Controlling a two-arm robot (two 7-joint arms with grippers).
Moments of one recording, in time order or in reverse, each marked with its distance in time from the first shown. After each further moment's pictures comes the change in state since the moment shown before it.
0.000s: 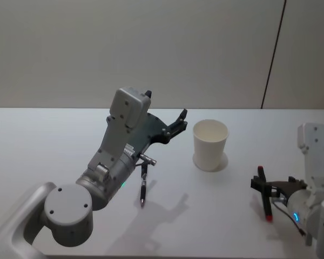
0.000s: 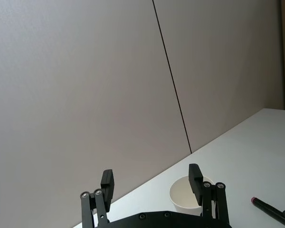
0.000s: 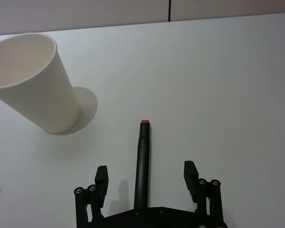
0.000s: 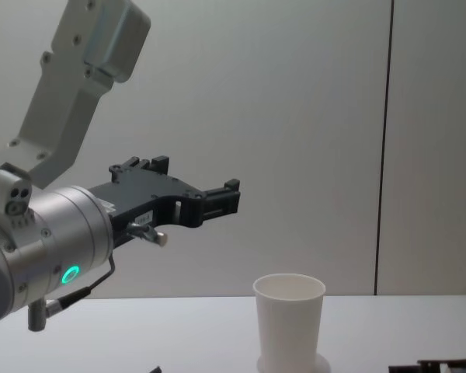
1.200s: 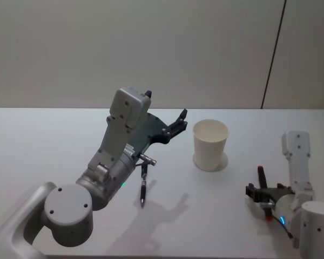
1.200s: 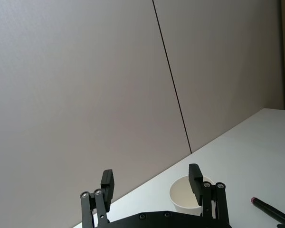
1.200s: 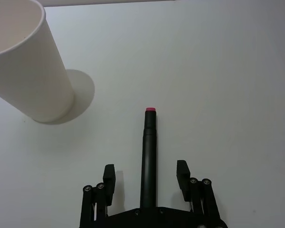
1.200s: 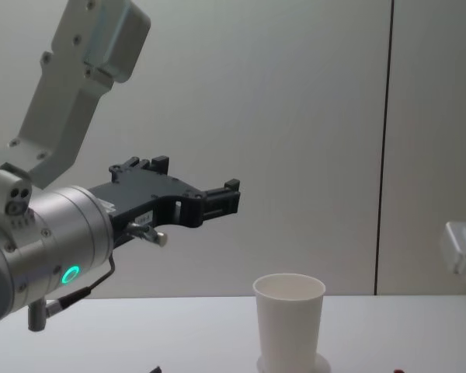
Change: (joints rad) left arm 0.000 0.000 0.000 0.000 0.000 0.000 0.000; right arm 0.048 -0.057 -0.012 0.136 -0.063 -0.023 -0.003
